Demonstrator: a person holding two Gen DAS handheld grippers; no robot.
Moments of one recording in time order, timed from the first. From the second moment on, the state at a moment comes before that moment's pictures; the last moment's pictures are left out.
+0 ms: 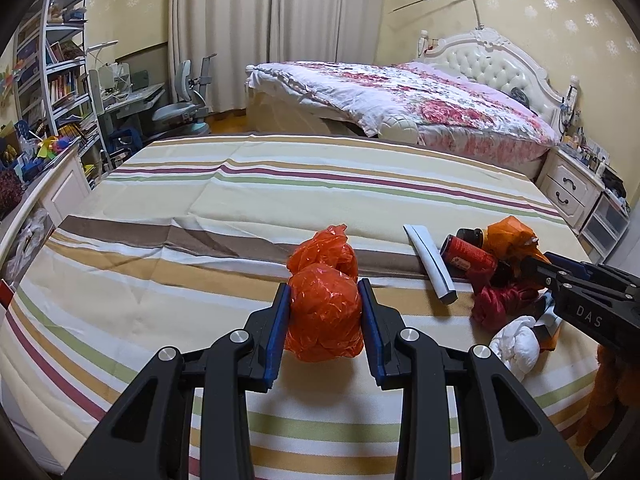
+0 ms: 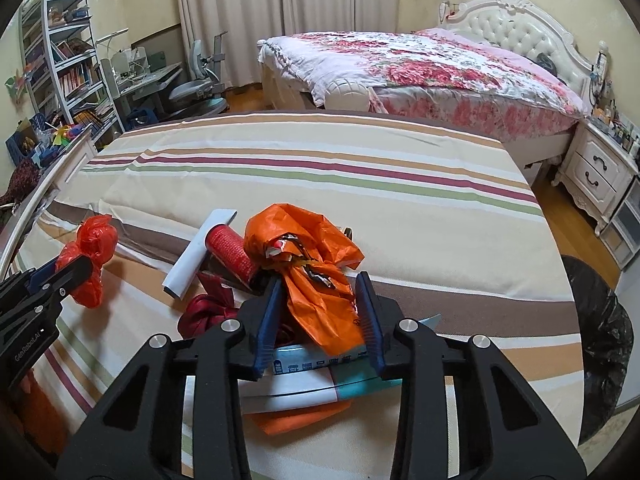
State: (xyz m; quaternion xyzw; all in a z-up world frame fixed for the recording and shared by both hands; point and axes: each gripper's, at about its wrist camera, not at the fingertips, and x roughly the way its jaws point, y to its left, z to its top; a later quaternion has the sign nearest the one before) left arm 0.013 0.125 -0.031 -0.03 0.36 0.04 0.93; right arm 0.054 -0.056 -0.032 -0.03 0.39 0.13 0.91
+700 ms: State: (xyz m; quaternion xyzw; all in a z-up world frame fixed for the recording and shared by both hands) left arm 0.012 0.067 -0.010 -0.02 0.32 -0.03 0.95; right arm 0.030 -0.134 0.001 0.00 0.33 0.05 0.94
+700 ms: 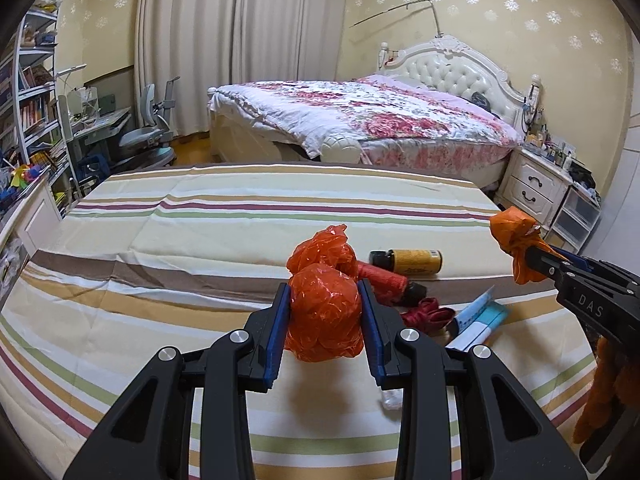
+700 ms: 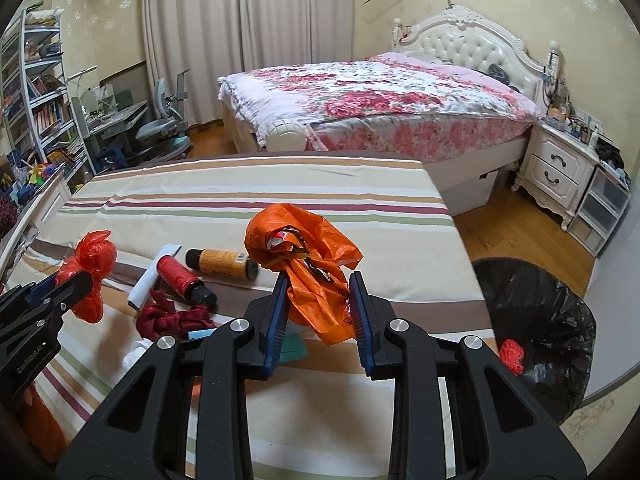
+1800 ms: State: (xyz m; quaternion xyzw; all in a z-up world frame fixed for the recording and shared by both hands) left arm 0.065 -0.158 -0.007 0.07 0.29 -0.22 0.93; right arm 0.021 -0.320 -0.027 0.07 0.32 -0.16 0.93
